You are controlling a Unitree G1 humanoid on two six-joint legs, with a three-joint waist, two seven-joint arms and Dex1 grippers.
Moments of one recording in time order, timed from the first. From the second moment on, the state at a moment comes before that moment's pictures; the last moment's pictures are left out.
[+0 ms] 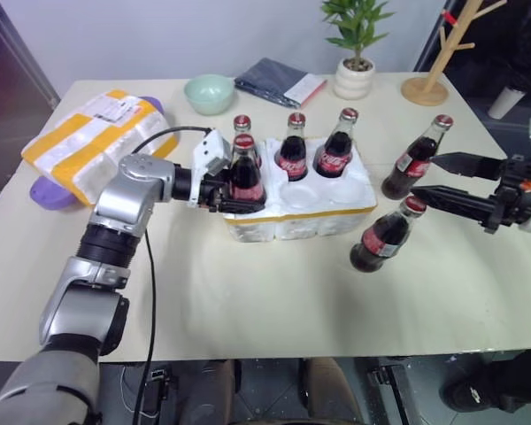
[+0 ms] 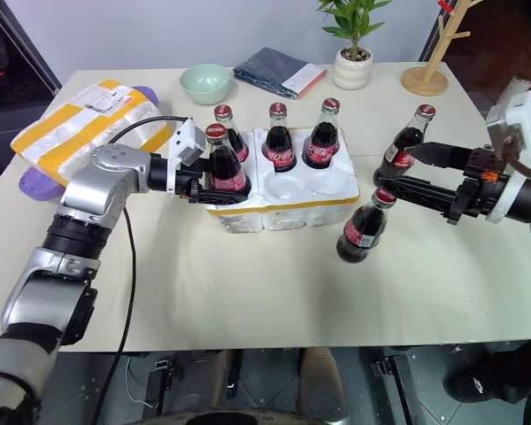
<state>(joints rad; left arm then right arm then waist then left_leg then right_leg) -0.89 0.51 -0.20 0.36 -0.25 0.38 -1.25 -0.30 -1.07 -0.51 -0.27 0.89 0.91 0.95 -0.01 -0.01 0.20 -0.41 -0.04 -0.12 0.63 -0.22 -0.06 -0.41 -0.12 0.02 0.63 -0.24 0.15</state>
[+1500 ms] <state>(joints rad) -0.72 0.77 -0.10 -0.17 -0.61 0.73 -1.35 0.24 -0.63 -0.62 -0.73 0.85 0.88 0.55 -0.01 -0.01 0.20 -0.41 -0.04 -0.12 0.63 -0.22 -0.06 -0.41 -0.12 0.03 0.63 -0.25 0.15</state>
